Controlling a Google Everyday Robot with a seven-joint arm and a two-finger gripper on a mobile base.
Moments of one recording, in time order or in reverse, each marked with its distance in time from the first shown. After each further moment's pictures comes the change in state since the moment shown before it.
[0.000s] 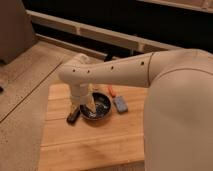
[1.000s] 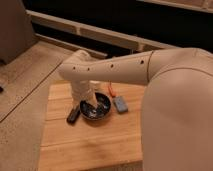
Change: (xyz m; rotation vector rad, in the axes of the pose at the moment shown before) arm -0.044 -0.023 -0.016 0.063 -0.067 0.010
